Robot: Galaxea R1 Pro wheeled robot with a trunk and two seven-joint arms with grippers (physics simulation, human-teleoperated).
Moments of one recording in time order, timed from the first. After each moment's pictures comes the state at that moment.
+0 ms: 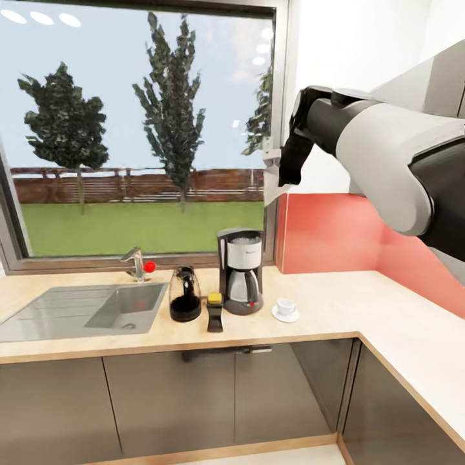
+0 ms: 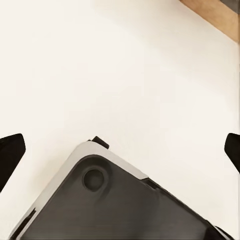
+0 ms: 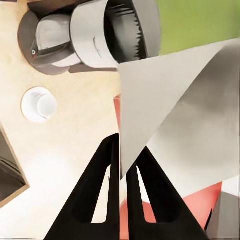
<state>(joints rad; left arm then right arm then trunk) 0.05 0.05 -0.11 -0.14 0.79 -0.32 -0.07 -2.07 0.17 0.36 0.03 1.10 0.23 1.20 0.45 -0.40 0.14</state>
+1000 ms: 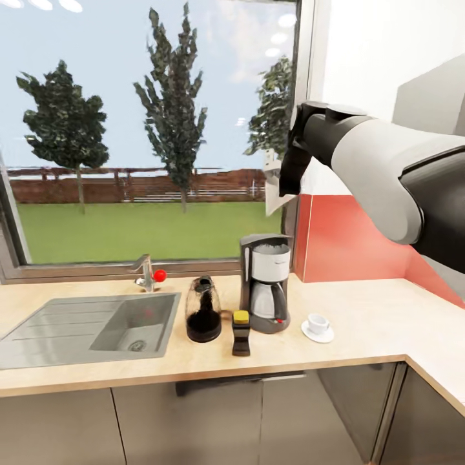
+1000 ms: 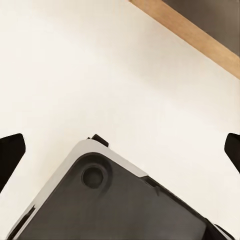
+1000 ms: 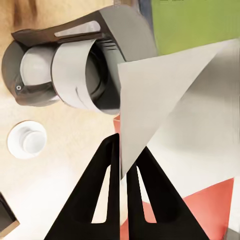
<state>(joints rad) 0.05 0.05 -0.11 -0.14 0.79 -0.32 -0.07 -2.03 0.17 0.36 0.03 1.13 0.24 1.21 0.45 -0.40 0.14</state>
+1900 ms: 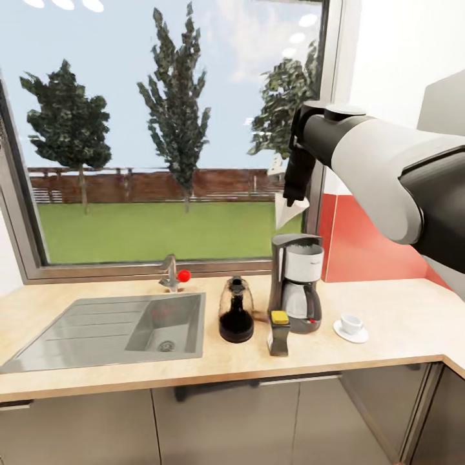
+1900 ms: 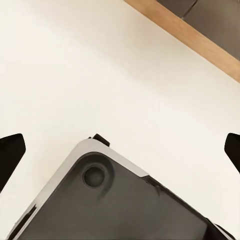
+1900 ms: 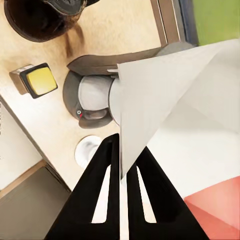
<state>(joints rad) 0.05 0.05 -0.11 -0.14 0.80 -0.32 -0.07 -2.03 0.17 0.36 0.03 1.18 0.45 1.37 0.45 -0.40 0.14</state>
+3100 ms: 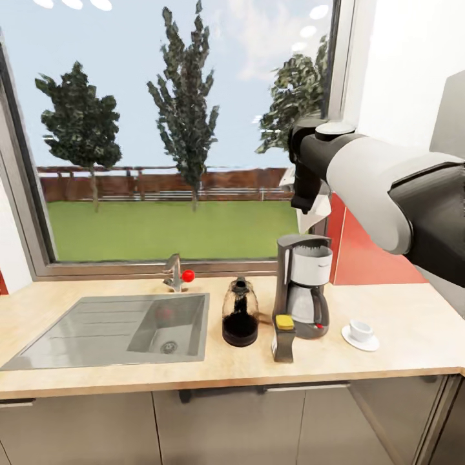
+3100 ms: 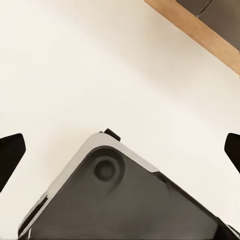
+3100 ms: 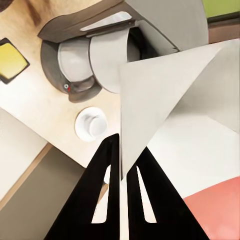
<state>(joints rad) 0.05 0.04 -0.11 -0.14 0.80 -0.32 -0.01 -1.98 0.17 0.36 0.04 1.35 0.73 1.34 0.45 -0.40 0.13</state>
